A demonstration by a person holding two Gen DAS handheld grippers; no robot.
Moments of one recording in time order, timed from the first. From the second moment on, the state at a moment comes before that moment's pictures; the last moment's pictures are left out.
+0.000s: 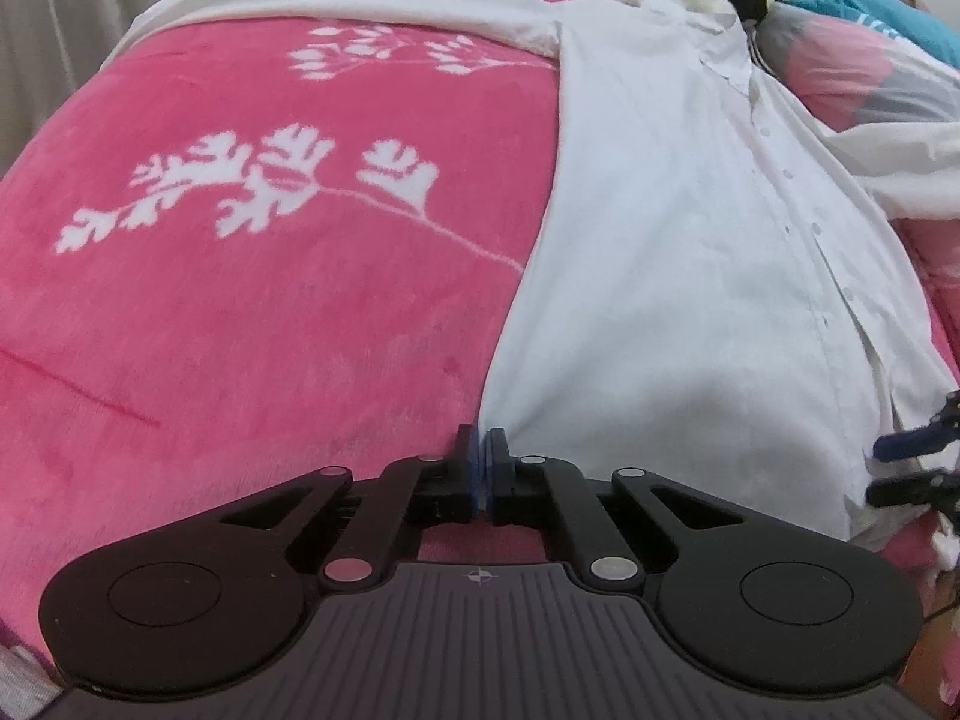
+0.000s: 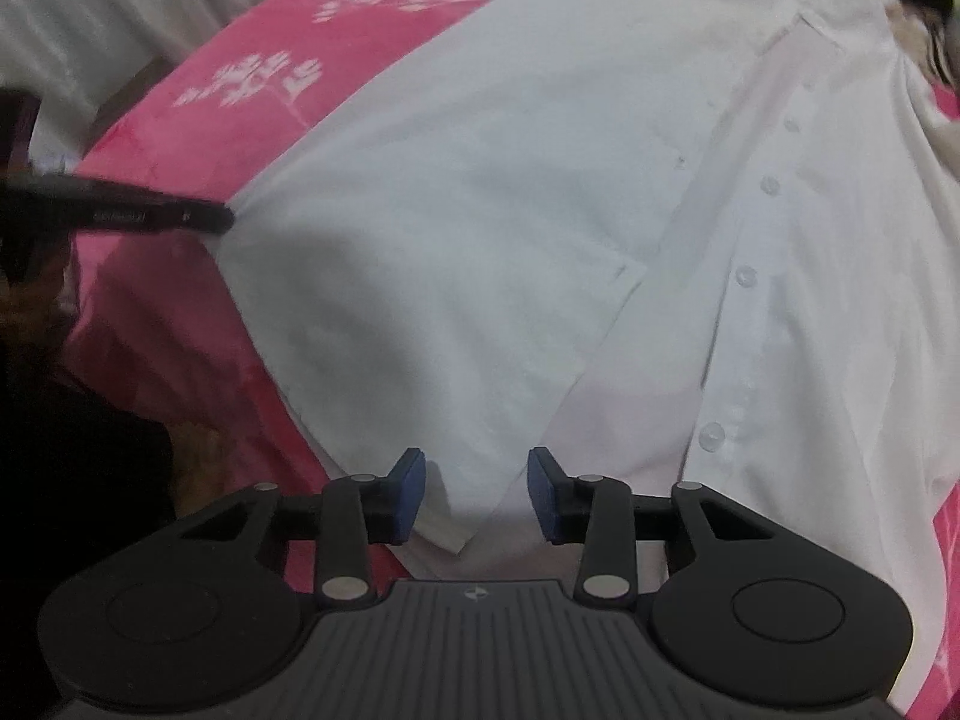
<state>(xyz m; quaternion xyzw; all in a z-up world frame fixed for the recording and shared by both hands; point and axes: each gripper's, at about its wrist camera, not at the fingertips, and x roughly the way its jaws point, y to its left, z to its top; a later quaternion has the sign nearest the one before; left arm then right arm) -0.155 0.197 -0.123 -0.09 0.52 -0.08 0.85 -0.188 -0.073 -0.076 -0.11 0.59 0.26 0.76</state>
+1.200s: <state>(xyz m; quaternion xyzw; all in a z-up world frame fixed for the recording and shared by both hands) -0.156 0.215 -0.115 -0.13 0.56 -0.09 0.82 -0.255 -0.023 -0.075 -0.34 0.47 0.40 0.71</state>
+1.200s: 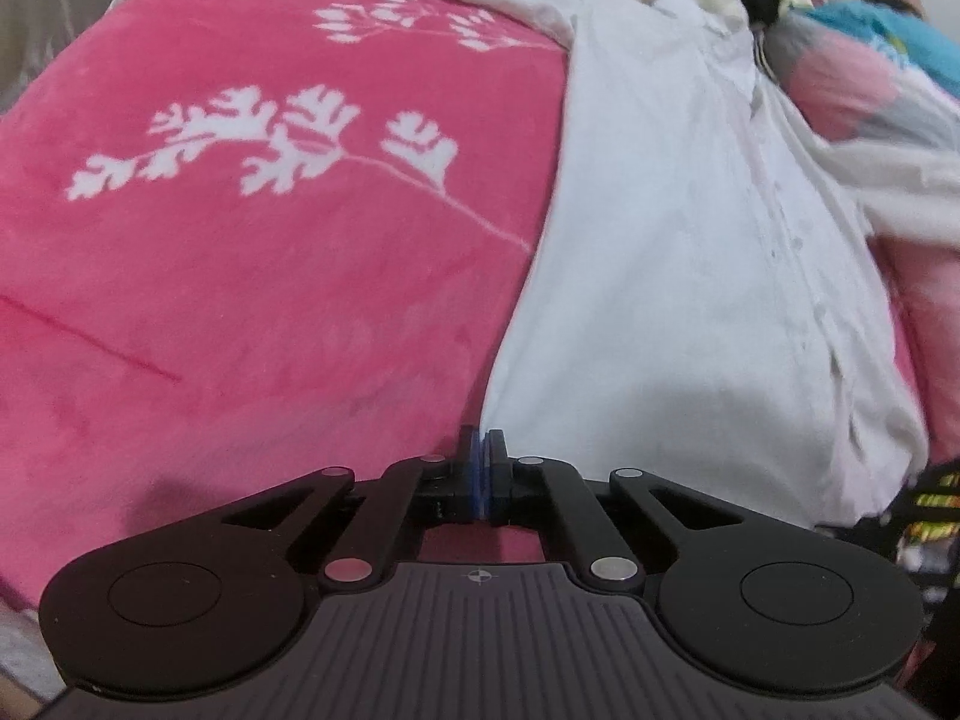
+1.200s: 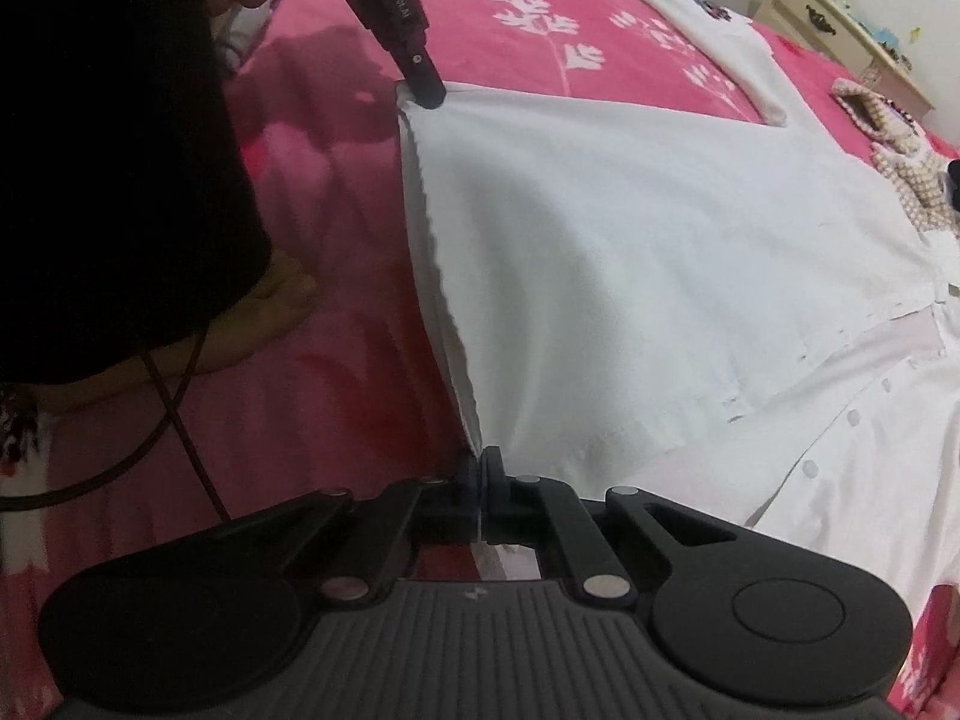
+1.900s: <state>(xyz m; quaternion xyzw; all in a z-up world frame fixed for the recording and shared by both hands) -0.171 0.215 -0.075 -0.06 0.50 -0.08 0.86 -0.275 -0.063 -0.044 -0.28 0.53 0.37 0.71</state>
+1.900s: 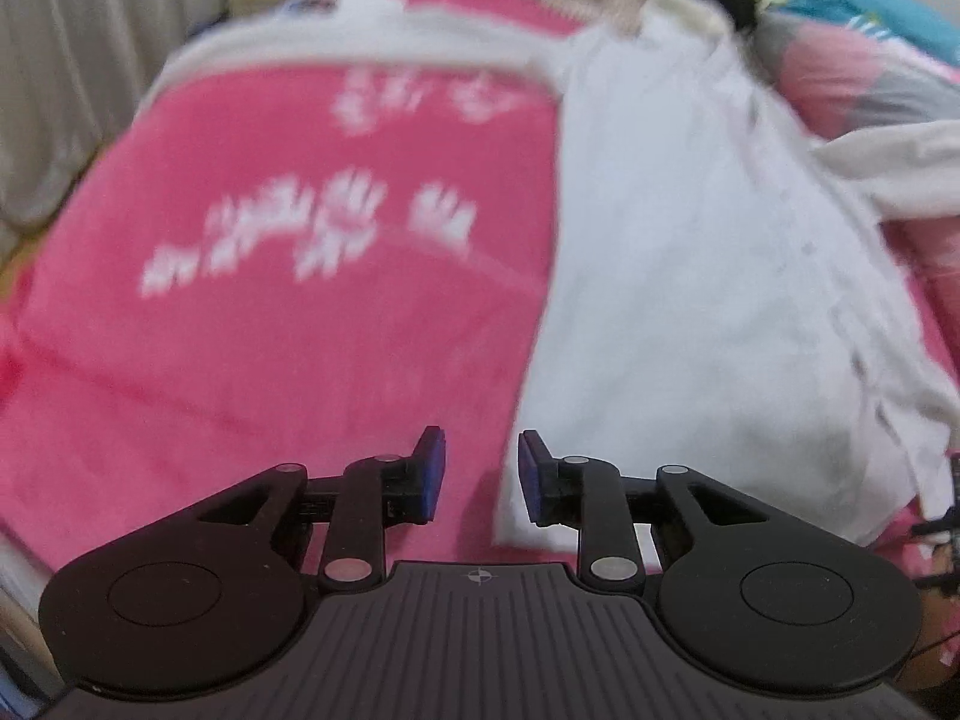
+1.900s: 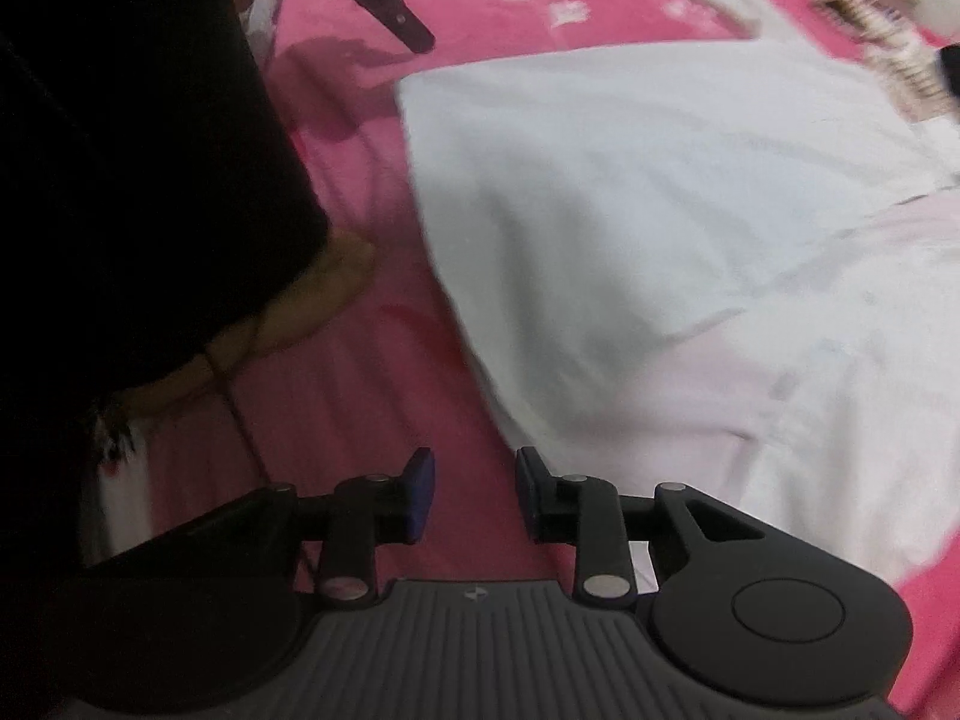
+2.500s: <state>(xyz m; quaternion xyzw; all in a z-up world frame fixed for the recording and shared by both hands) -0.162 0.041 -0.122 0.09 0.51 -0.35 0.78 -0.323 -0.095 -0.103 -0.44 0.39 0.28 0.76</state>
